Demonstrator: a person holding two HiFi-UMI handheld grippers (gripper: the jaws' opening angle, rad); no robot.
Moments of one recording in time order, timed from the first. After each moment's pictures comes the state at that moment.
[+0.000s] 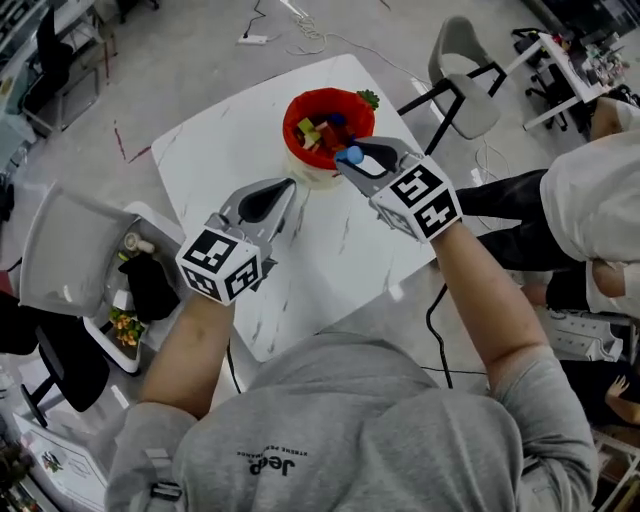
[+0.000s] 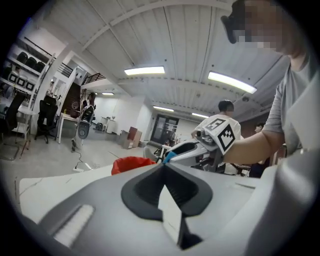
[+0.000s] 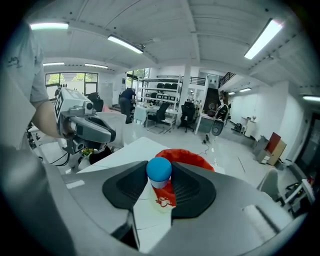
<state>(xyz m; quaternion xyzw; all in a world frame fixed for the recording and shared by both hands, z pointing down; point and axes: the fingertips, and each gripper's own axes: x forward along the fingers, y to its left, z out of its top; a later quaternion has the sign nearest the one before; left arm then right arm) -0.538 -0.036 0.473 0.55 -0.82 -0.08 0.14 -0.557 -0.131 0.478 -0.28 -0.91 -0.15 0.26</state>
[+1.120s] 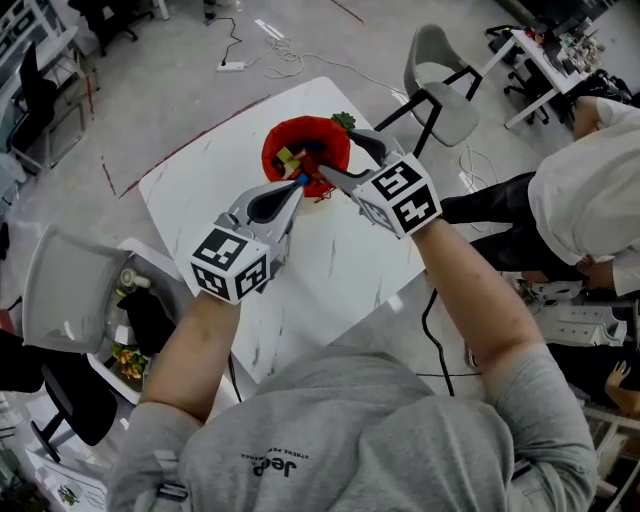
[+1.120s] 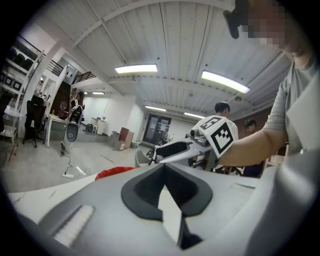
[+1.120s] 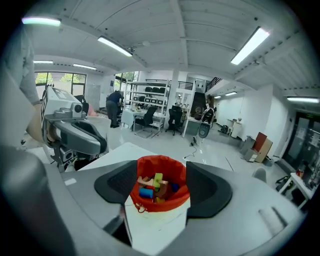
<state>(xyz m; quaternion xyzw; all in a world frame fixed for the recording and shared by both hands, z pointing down) -0.557 -0.094 0.450 0.59 -0.80 -0.06 0.12 -0.594 -0.170 0.455 -0.21 -0.94 -0.14 0.24</state>
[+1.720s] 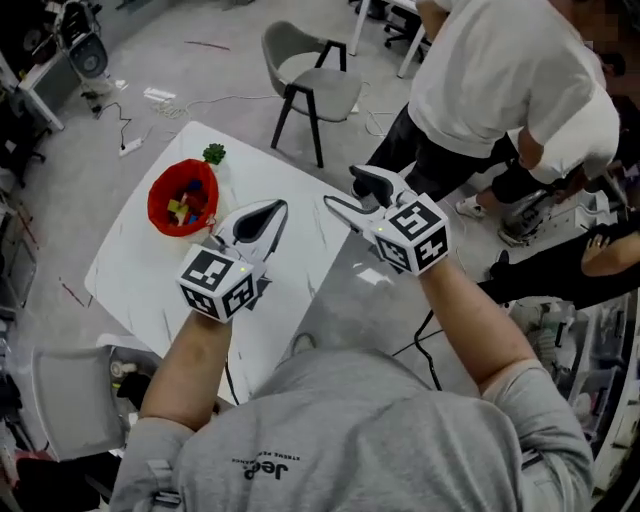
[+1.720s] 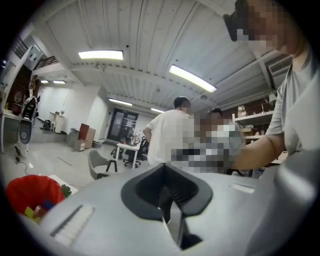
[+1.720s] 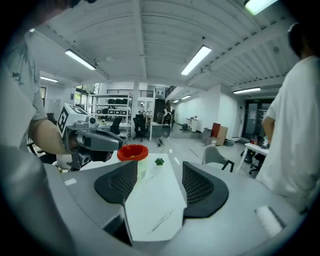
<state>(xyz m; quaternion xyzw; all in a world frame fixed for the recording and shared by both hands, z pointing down) -0.399 -0.249 0.410 0.74 -0.66 -0.03 0.10 -0.351 -0.332 0.406 0.00 -0.98 -0.04 0.19</state>
